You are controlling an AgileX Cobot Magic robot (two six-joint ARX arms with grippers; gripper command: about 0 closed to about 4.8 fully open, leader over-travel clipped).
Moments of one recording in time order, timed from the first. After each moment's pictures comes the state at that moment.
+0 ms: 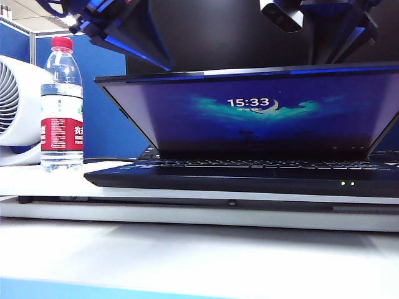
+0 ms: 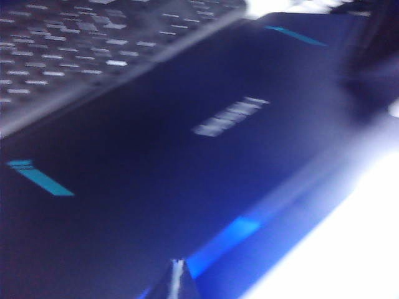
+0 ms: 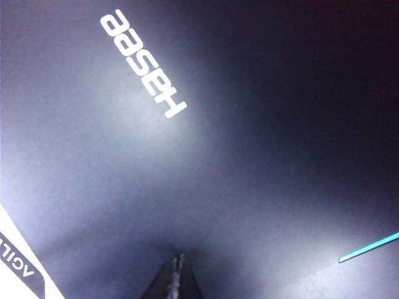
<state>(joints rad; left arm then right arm) -0.74 1.20 0.92 -0.26 0.12 0.14 0.40 1.48 1.47 -1.24 -0.29 -0.24</state>
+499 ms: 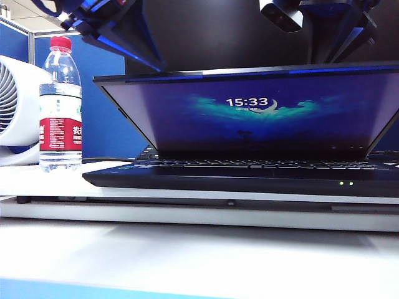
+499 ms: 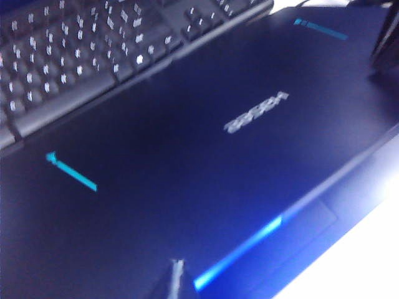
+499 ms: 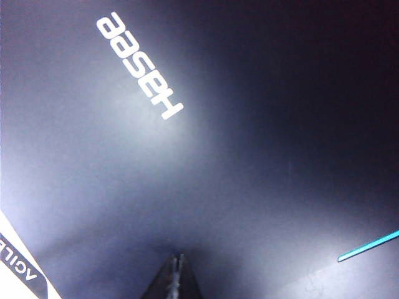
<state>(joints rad) -0.74 1.19 0.92 -0.26 0.04 0.16 0.40 1.48 1.46 -1.23 -0.29 -0.23</state>
